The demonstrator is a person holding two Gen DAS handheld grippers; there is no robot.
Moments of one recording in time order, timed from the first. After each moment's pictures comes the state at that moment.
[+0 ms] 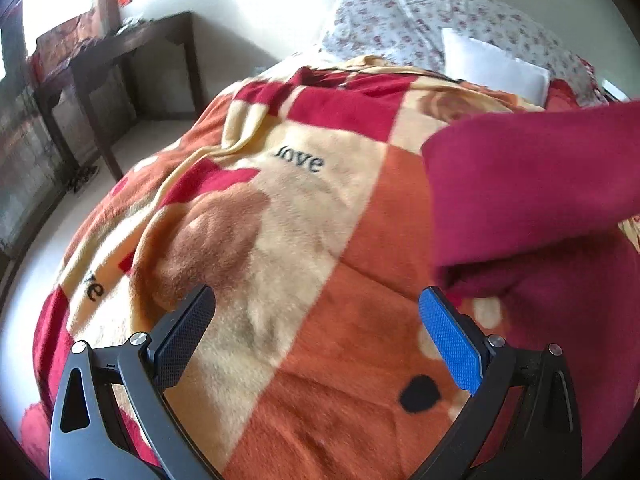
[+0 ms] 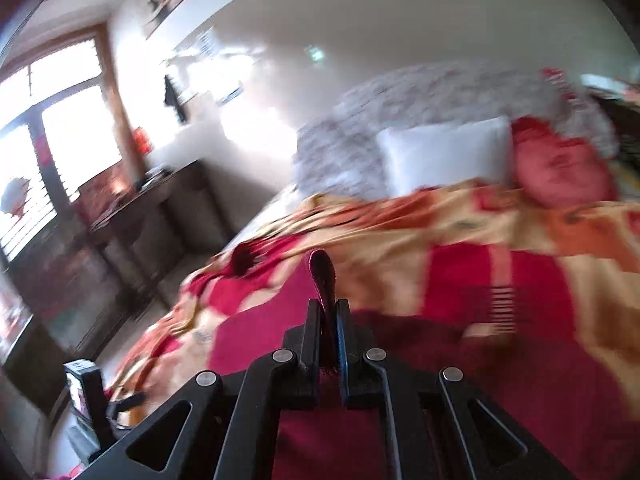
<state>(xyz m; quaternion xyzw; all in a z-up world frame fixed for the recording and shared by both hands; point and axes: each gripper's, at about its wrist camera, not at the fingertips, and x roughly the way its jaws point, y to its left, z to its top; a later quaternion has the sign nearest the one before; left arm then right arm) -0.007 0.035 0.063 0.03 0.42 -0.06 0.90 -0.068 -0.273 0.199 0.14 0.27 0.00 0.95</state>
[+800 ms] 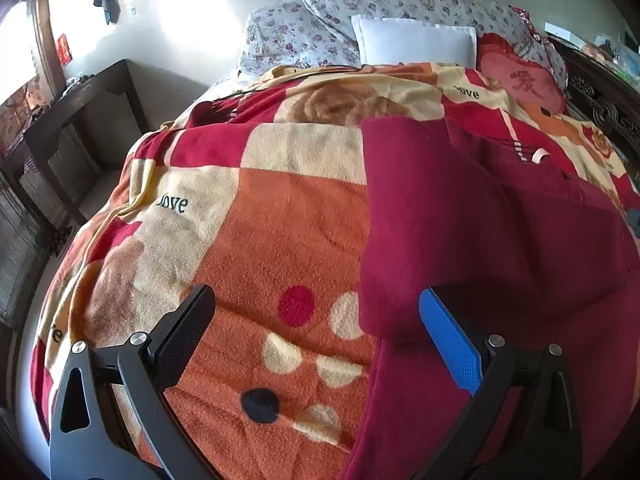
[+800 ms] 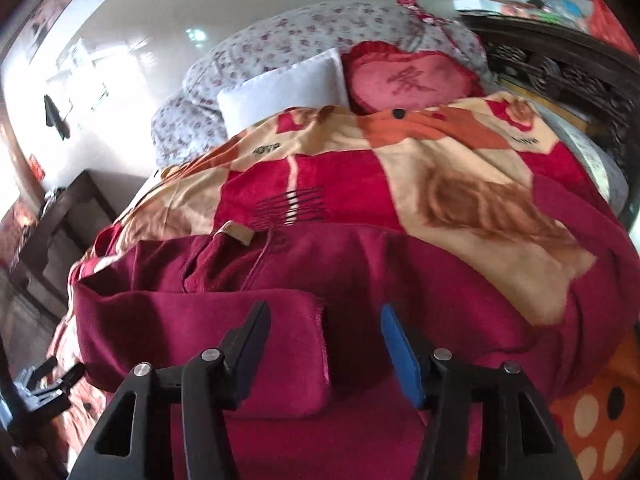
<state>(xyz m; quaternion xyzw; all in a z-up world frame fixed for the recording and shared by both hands) -0.023 -0.079 0.074 0.10 0.40 -0.13 0.90 -0.145 -0.413 0.096 0.20 0.36 -0.16 0.90</state>
